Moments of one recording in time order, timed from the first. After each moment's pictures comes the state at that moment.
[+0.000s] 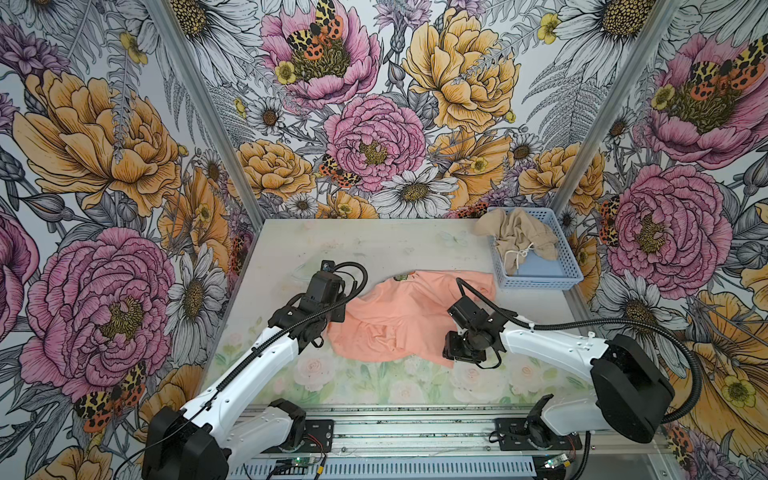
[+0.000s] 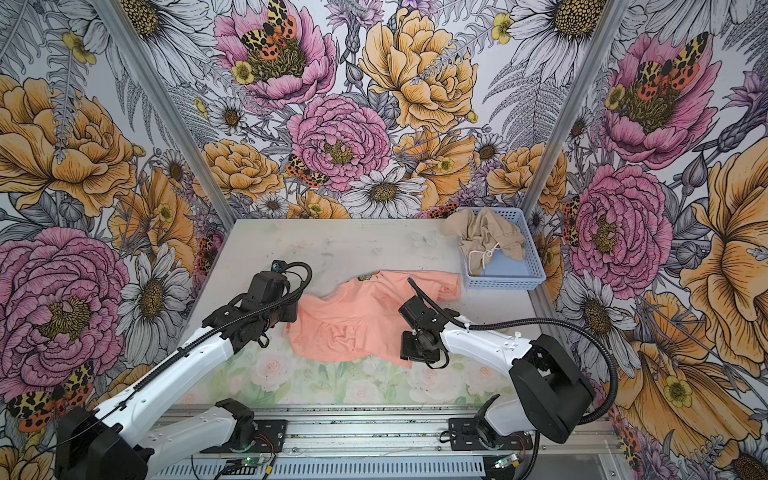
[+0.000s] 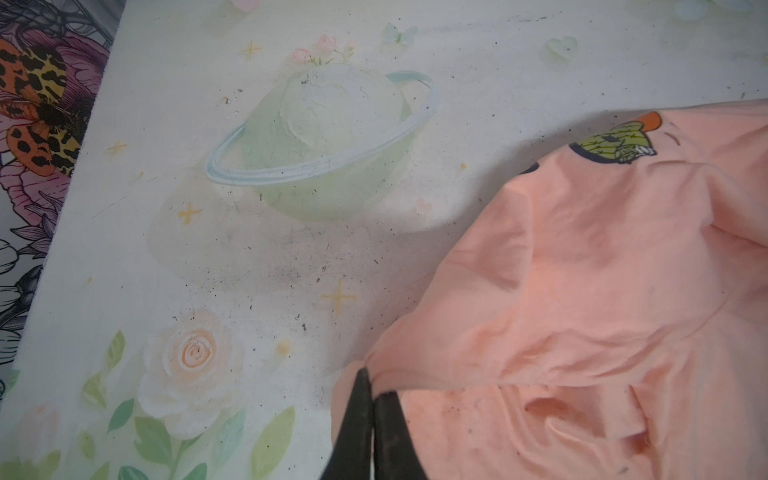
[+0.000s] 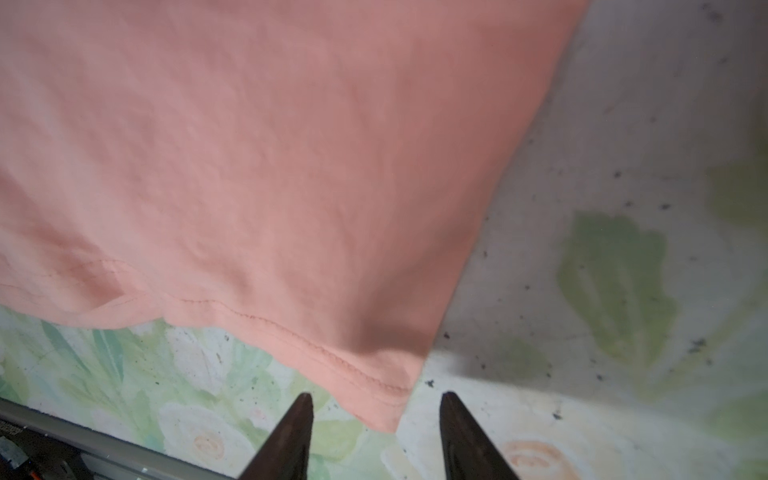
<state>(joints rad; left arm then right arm) -0.46 1.06 0.81 -0.57 -0.33 -0.24 0.71 1.41 0.75 -0.66 -0.17 0.80</state>
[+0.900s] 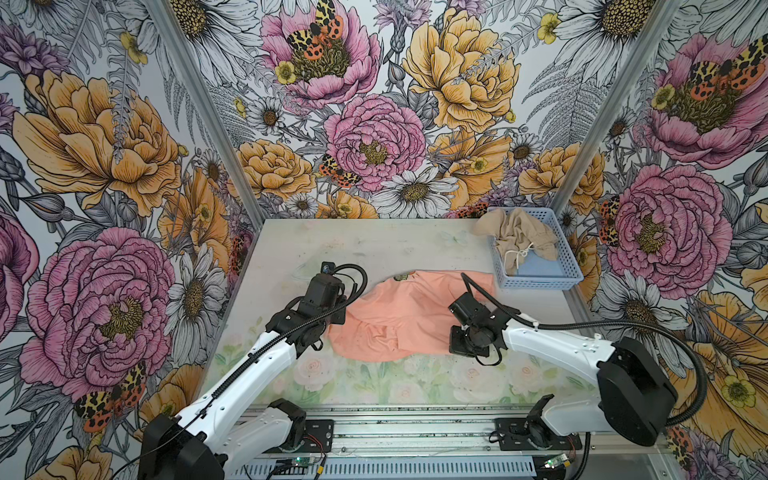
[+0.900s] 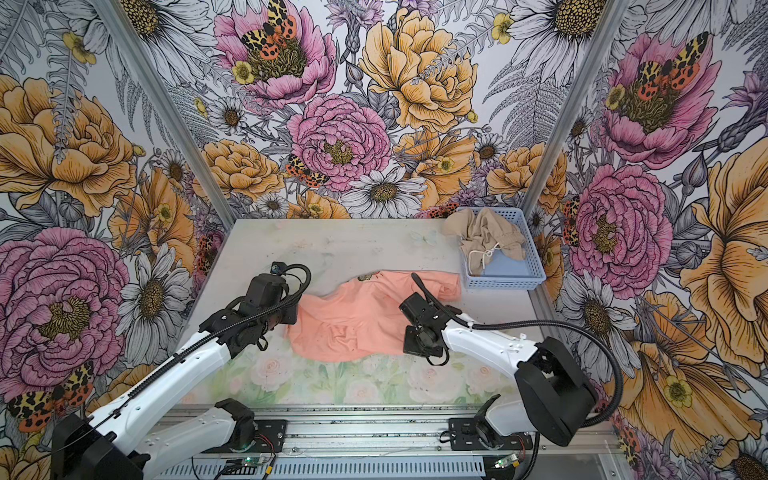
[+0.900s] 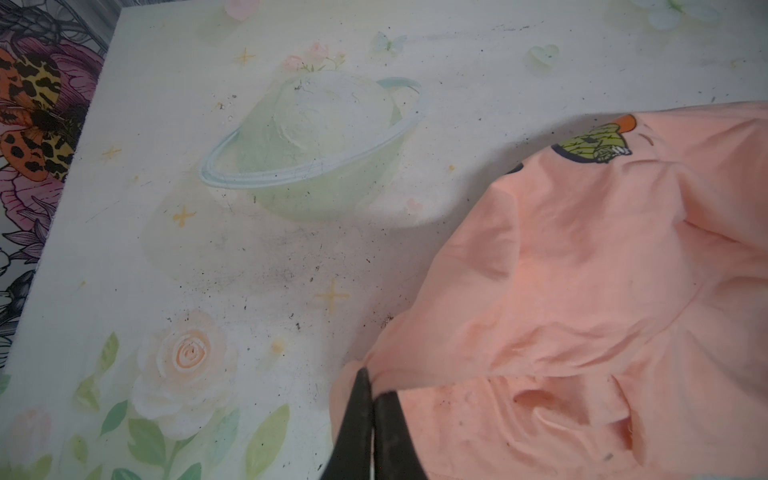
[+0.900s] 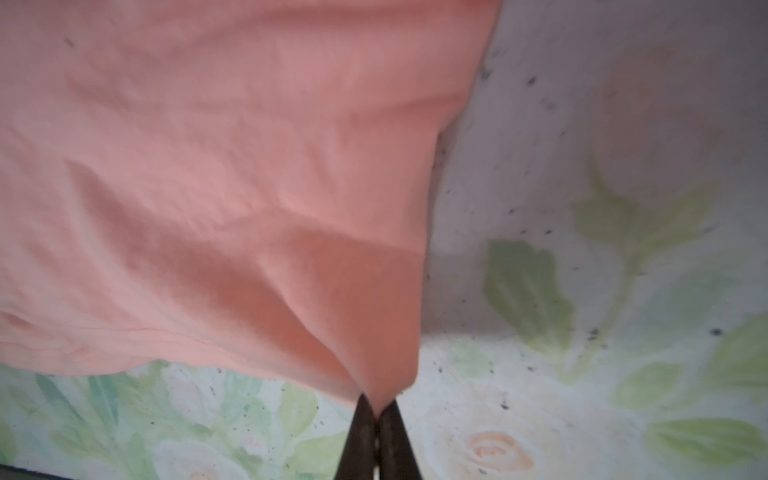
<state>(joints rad) -0.48 1.03 0.80 -0.57 -0.32 -0.25 0.61 1.30 0.85 -0.78 -0.06 0.79</state>
